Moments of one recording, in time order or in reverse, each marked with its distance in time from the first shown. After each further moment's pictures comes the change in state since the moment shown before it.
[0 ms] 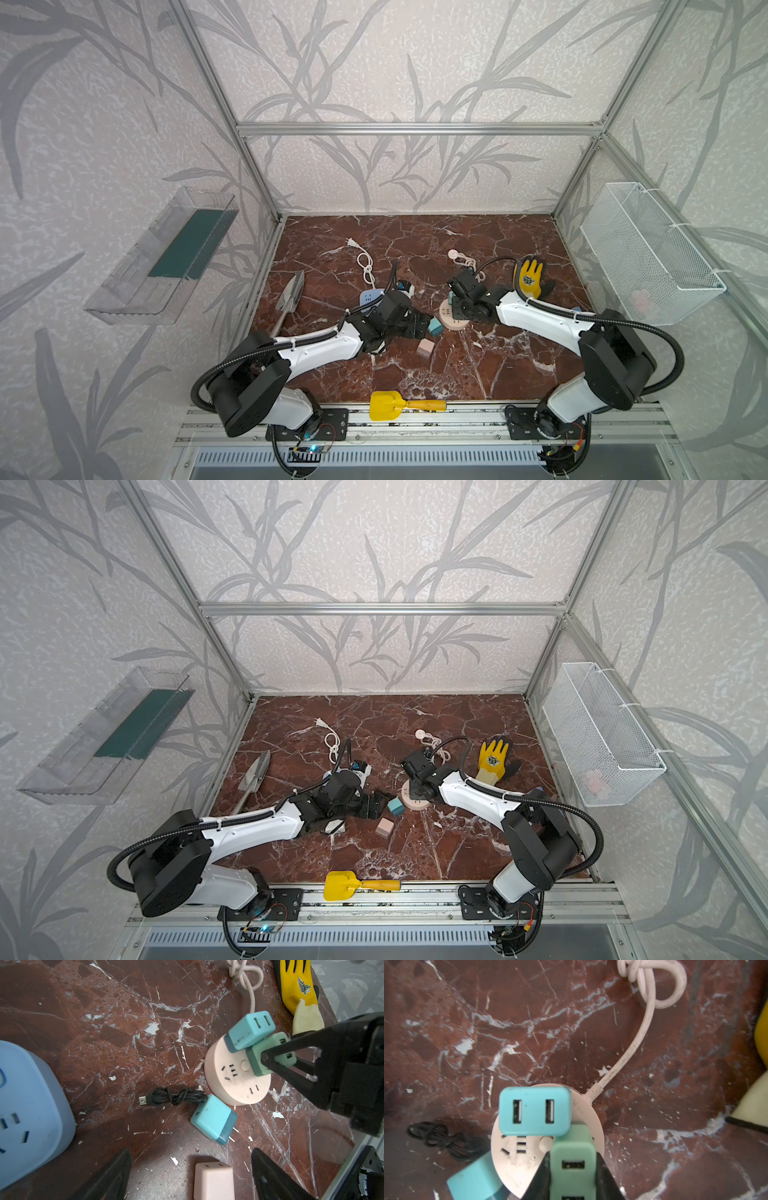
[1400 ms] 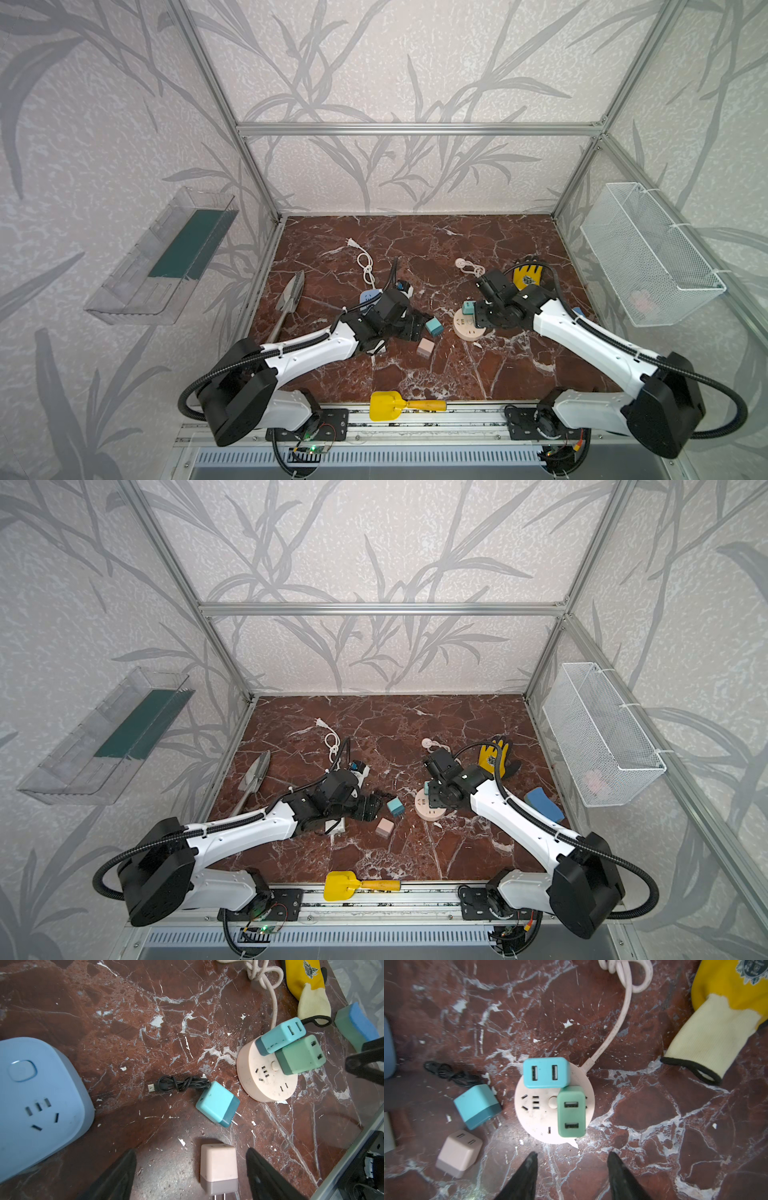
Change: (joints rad) left arm -0.003 -0.069 0.034 -0.160 -0.003 0.051; right arm -0.061 -0.309 0.003 -0.279 -0.116 -0.029
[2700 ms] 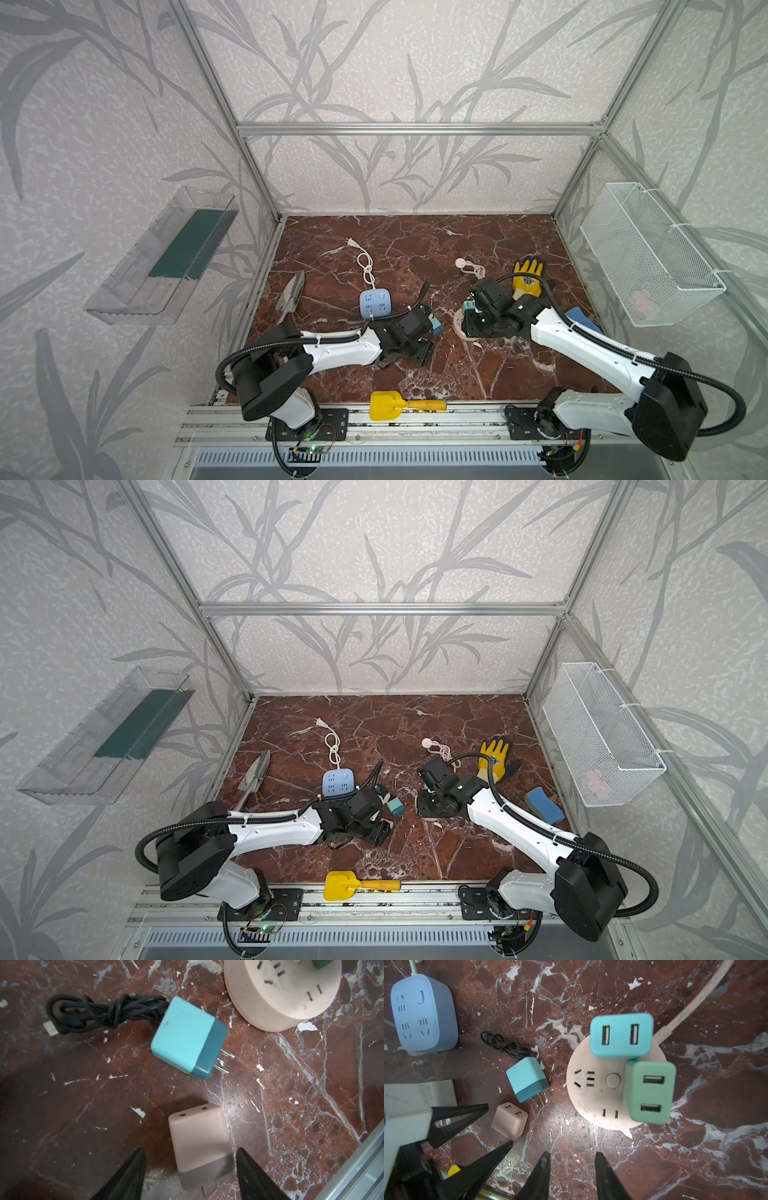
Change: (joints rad) left arm -0.180 0.200 0.034 -0.043 0.002 0.035; right arm 0.081 0.023 -0.074 0.126 -0.185 0.082
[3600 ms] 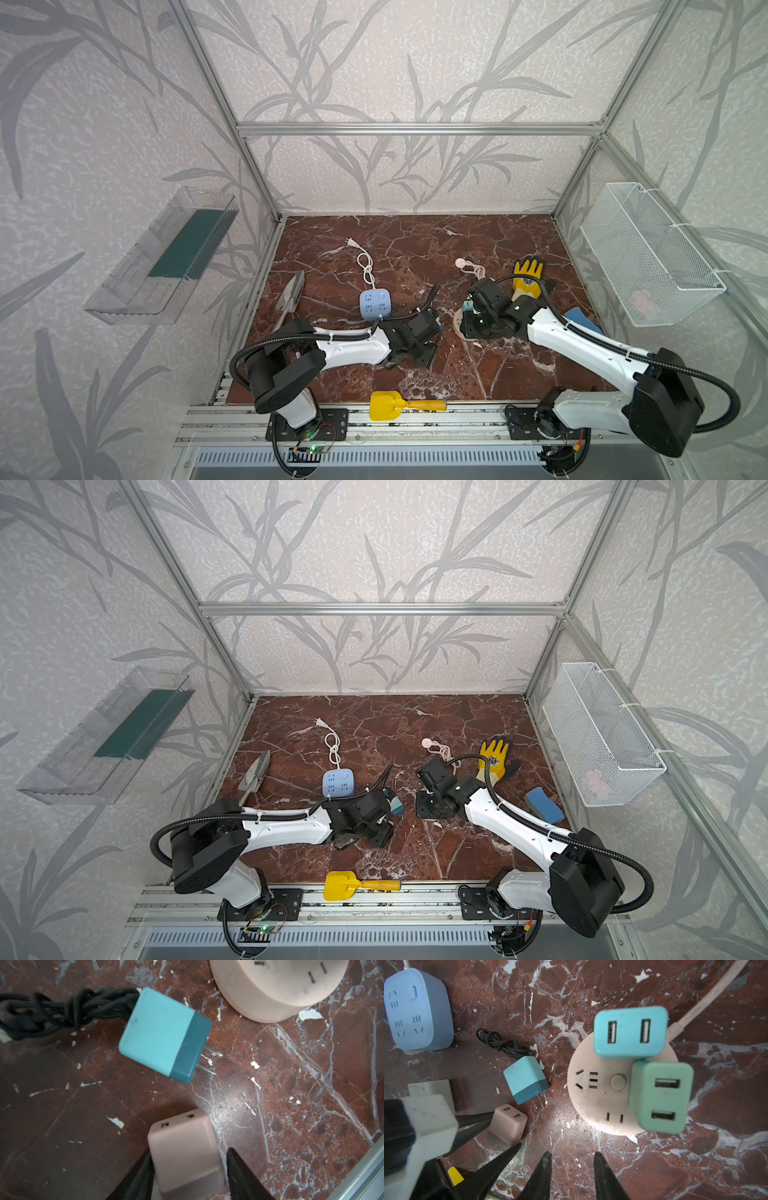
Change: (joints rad) left arm -0.032 0.077 0.058 -0.019 -0.011 0.018; right arm 0.000 0.017 -0.026 0.040 -0.015 0.003
